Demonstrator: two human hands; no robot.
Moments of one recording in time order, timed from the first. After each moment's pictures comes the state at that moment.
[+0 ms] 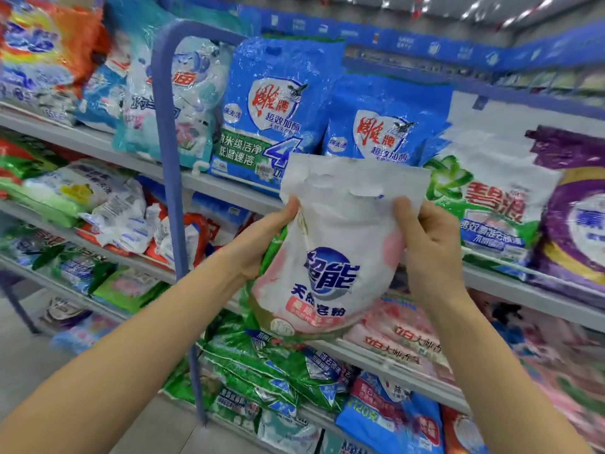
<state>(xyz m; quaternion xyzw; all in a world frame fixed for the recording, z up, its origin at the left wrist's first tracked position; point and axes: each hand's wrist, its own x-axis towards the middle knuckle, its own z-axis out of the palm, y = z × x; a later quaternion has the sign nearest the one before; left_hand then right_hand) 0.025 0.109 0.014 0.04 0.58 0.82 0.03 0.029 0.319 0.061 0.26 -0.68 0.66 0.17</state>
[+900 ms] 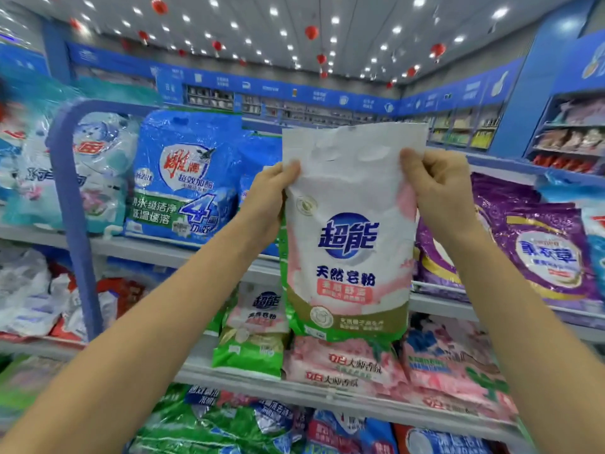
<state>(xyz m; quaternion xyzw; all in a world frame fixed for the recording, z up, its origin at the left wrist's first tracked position) -0.007 0.222 0.147 0.17 0.57 0.80 -0.12 0.019 0.427 0.184 0.27 -0.74 0.50 0.36</state>
